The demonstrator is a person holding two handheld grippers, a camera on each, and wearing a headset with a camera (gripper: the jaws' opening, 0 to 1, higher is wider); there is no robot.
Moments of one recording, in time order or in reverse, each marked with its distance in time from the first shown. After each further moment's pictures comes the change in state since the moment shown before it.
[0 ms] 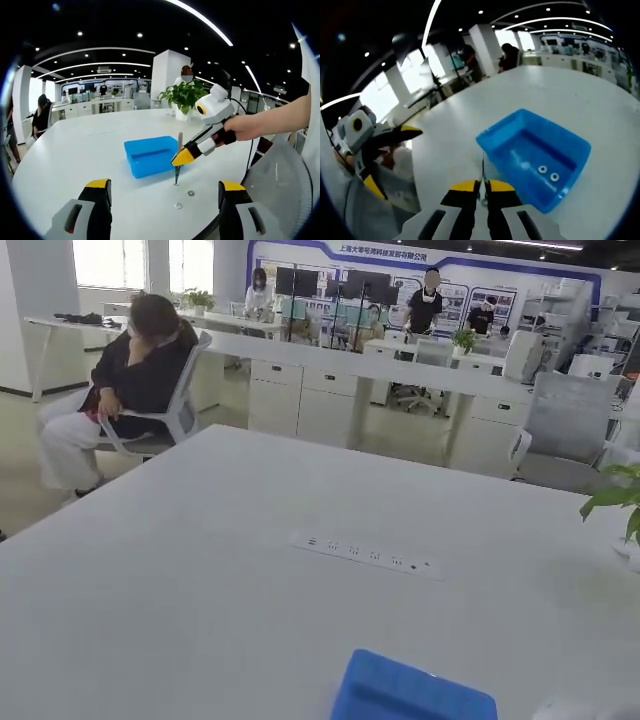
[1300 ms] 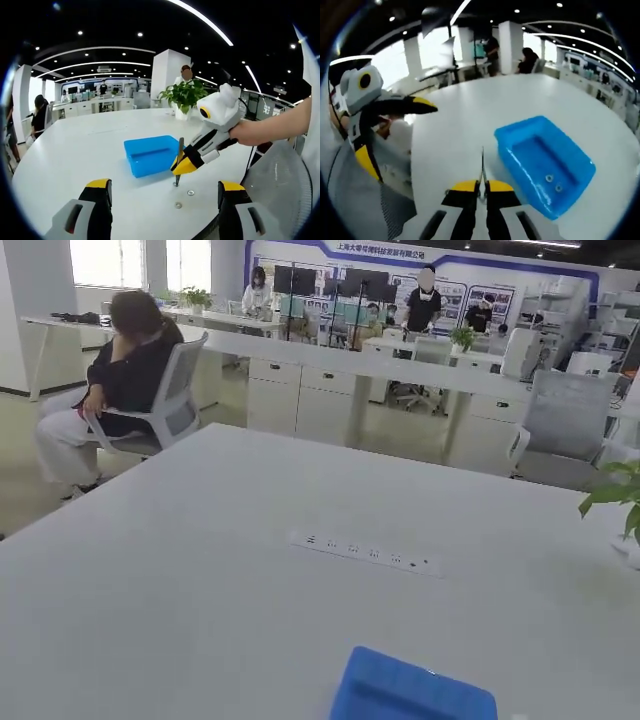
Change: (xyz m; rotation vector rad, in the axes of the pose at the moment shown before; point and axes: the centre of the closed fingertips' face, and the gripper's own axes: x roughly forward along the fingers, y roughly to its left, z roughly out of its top) left arm -0.001 -0.001 -0.001 -0.003 0.004 -0.003; right arm 0.008 0.018 -0.010 -0.189 0.058 -0.009
